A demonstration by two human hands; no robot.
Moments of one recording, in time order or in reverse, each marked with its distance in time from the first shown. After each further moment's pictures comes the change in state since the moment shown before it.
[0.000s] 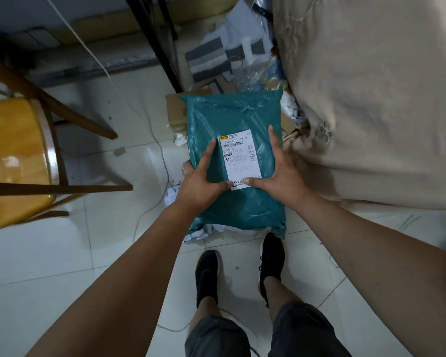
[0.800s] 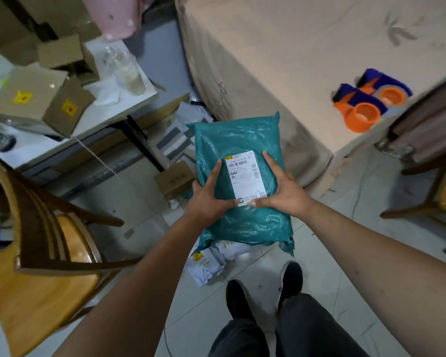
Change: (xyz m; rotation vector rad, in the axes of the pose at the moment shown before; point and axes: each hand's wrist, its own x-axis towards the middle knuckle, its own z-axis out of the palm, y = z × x) left_hand -0.178 0.143 -0.091 0.263 -0.242 0.301; right_hand -0.214 -0.145 -0.072 0.086 0.282 0.124
